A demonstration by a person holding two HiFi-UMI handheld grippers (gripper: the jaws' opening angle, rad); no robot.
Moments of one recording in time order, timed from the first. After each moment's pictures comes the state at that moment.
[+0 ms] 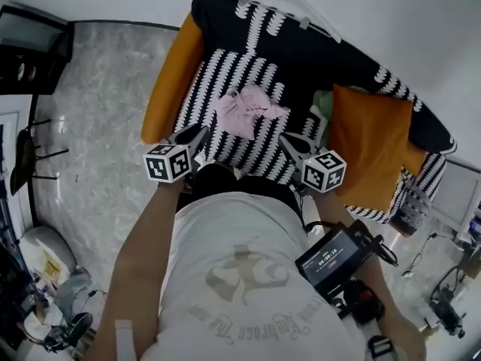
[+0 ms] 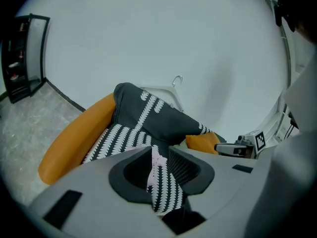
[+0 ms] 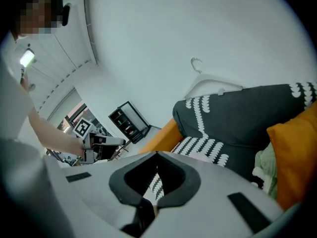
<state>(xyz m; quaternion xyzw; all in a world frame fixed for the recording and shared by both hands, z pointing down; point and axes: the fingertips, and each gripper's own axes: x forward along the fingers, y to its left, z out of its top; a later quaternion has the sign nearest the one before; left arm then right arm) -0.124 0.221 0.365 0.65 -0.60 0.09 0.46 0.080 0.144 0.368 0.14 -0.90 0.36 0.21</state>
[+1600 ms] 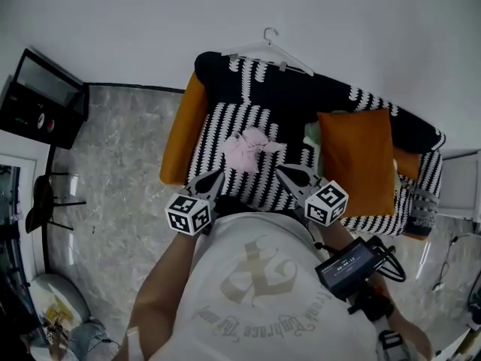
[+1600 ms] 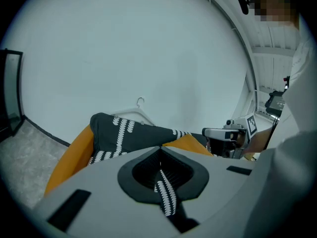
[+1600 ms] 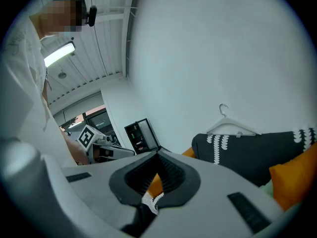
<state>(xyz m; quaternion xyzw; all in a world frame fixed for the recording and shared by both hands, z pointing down) -0.095 0.214 0.307 0.75 -0.58 0.10 0.30 0.043 0.152 0.289 0.11 -0.96 0.23 0.08</state>
